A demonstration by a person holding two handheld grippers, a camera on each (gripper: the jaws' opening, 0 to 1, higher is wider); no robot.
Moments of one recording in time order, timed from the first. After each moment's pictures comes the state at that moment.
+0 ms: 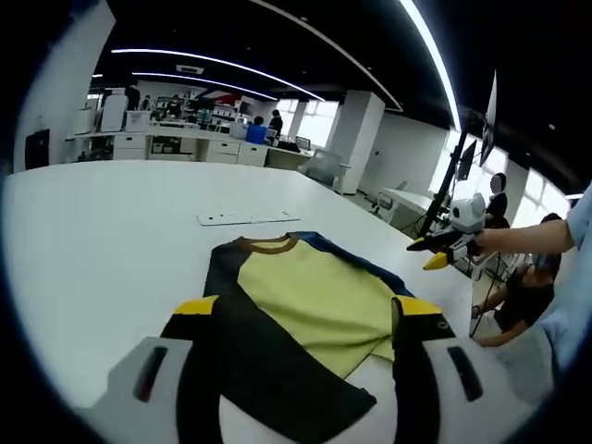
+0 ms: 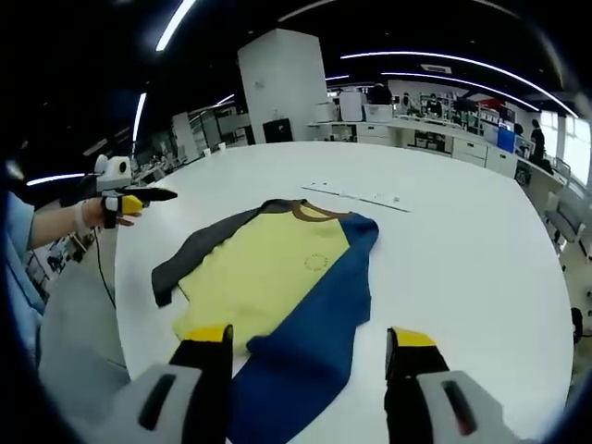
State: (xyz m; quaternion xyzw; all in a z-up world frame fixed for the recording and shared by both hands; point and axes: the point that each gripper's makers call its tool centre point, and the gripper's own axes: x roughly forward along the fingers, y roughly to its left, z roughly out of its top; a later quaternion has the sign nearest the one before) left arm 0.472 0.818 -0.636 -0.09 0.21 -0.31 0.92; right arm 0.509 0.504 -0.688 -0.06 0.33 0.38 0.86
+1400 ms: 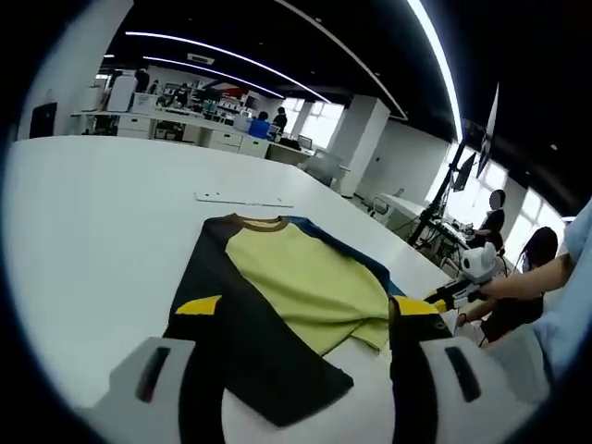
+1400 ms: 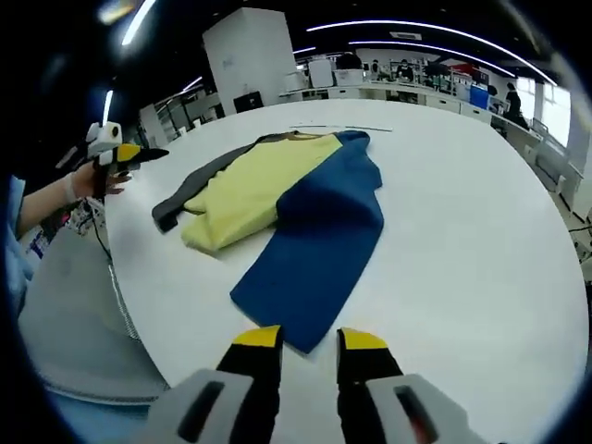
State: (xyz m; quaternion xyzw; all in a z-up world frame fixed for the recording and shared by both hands) left arm 0.441 0.810 -0.656 -0.13 0.22 -0.31 0.92; right arm 0.392 0.471 -0.767 -0.06 0.41 0.32 0.85
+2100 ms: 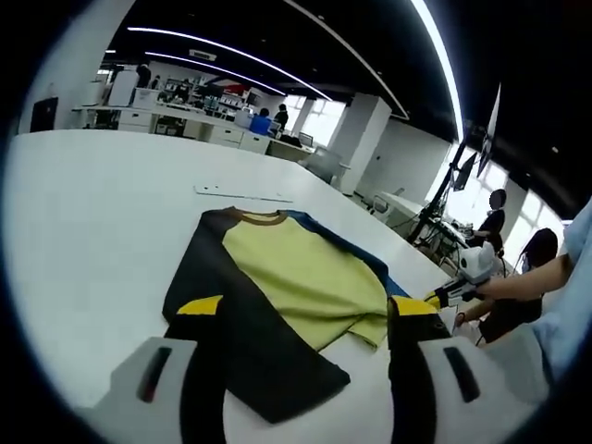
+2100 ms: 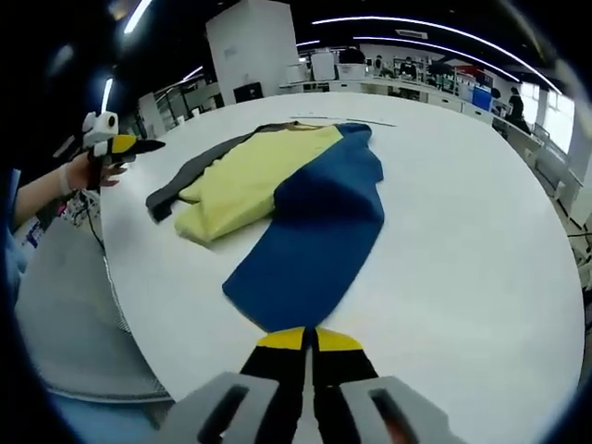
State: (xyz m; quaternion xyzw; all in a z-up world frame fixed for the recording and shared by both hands) left arm 0.437 0.806 -0.664 -0.14 0.23 -0.31 0.91; right arm 0.396 0.467 -0.773 -0.07 0.42 0.31 0.85
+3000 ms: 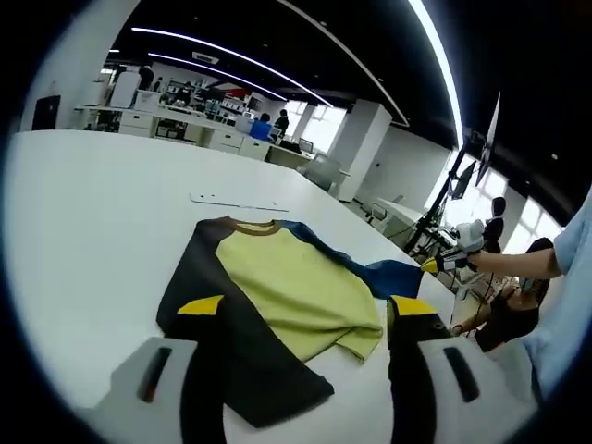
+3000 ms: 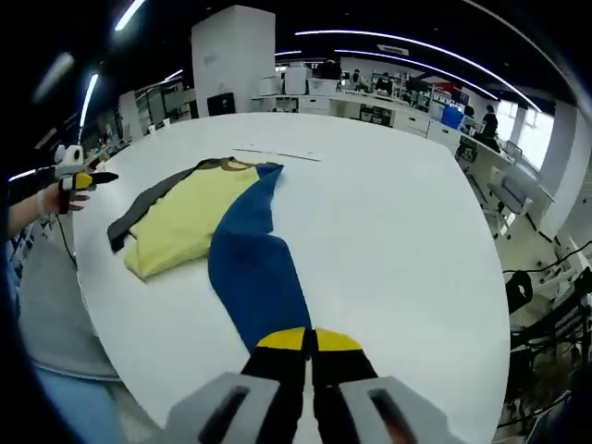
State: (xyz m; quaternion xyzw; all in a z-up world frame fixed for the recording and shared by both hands) left arm 0.439 0.801 -0.643 -0.15 0.22 -0.30 0.92; right arm 0.480 0.351 -0.699 -0.13 0.39 0.24 0.88
